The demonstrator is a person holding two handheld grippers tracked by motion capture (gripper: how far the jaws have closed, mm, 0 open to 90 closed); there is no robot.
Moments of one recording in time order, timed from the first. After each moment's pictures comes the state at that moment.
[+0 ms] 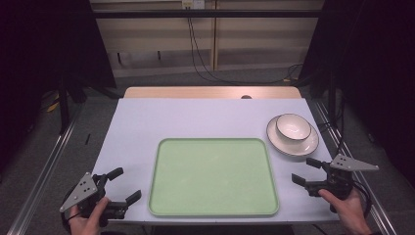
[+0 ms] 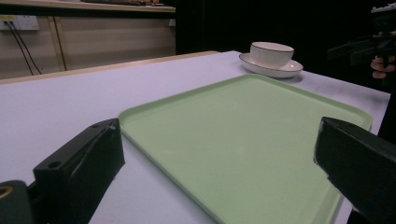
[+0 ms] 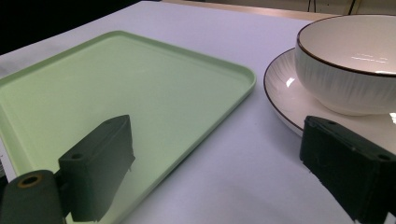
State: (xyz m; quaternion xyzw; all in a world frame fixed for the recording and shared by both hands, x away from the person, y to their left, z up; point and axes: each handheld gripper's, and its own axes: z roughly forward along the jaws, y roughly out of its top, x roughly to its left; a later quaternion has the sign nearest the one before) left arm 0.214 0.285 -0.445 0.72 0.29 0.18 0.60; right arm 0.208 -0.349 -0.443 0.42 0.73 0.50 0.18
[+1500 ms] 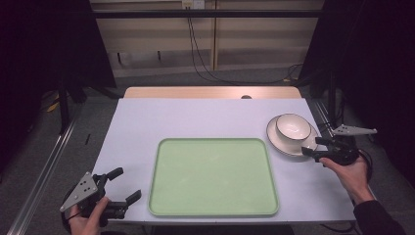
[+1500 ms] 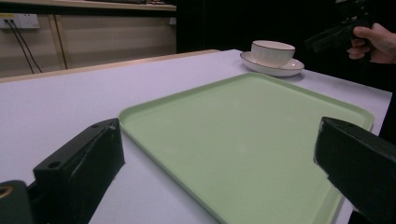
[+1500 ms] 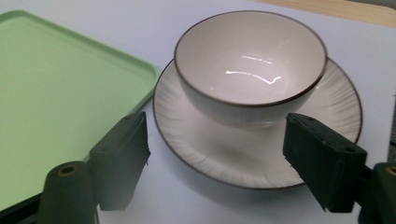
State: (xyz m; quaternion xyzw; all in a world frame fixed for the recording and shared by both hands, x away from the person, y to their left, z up) left arm 0.215 0.287 -0.445 0.73 0.29 0.18 0.60; right arm 0.284 -0.392 -0.423 0.48 0.75 0.41 0.19
